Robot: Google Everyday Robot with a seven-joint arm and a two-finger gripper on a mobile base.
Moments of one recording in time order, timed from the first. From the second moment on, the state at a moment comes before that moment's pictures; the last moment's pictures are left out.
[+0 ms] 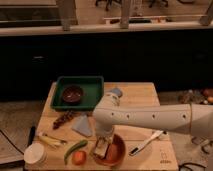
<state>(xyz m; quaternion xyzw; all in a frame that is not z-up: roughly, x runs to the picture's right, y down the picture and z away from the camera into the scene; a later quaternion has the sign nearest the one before) -0.011 0.261 0.726 -0.29 -0.25 -0.50 0.78</state>
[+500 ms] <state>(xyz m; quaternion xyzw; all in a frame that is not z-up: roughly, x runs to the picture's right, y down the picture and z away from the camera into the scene) 0.022 0.272 0.712 -0.30 -0.22 -0.45 0.81</state>
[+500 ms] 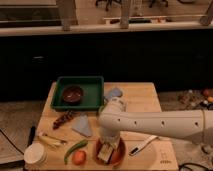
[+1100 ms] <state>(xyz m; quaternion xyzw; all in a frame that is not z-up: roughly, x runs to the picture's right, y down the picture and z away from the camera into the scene) 0.058 0.249 0.732 -0.29 -0.16 -0.42 0.84</state>
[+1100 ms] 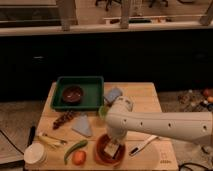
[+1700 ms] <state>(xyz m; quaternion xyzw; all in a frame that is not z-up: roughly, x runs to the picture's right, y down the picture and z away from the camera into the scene) 0.028 0.220 0.748 -0.27 -0.19 -0.47 0.82</state>
